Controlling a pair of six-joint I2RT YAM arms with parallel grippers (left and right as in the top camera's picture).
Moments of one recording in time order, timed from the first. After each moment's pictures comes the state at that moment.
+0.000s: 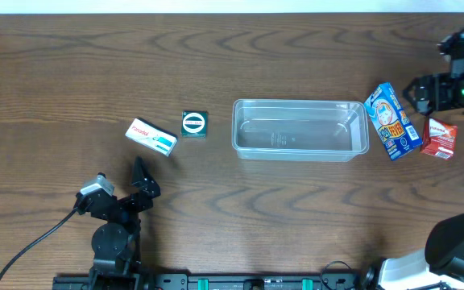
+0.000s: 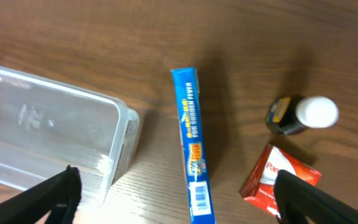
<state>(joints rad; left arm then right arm) -0.12 0.01 0.06 -0.18 -0.30 -0.45 -0.37 1.71 1.69 -1.14 -0.34 -0.47</state>
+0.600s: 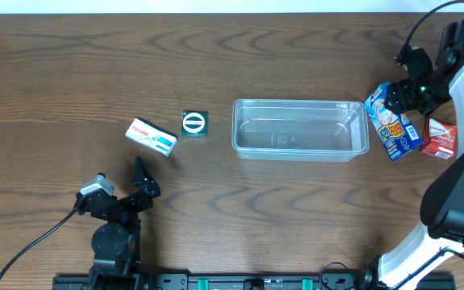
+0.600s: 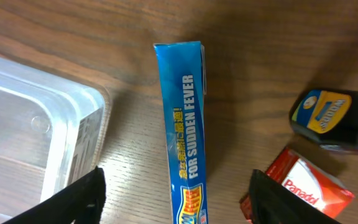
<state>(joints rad) -0.12 0.01 0.06 -0.18 -0.30 -0.45 -0.26 1.94 1.69 -1.09 -0.14 -0.47</state>
